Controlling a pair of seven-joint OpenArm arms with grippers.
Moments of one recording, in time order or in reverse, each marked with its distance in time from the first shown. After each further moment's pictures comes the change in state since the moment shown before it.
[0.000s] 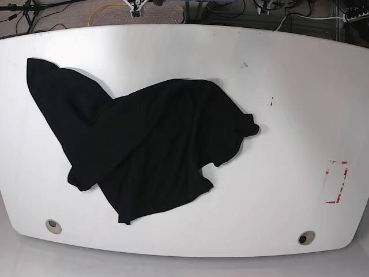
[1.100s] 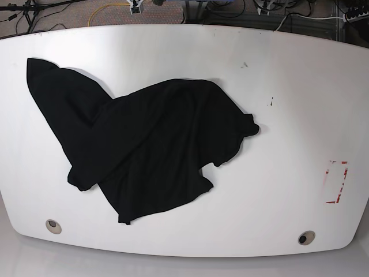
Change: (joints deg) left arm -0.2 0.1 0.0 0.2 0.2 1.2 0.4; right arm -1.6 0.2 0.0 0.7 0.0 -0.1 -0.2
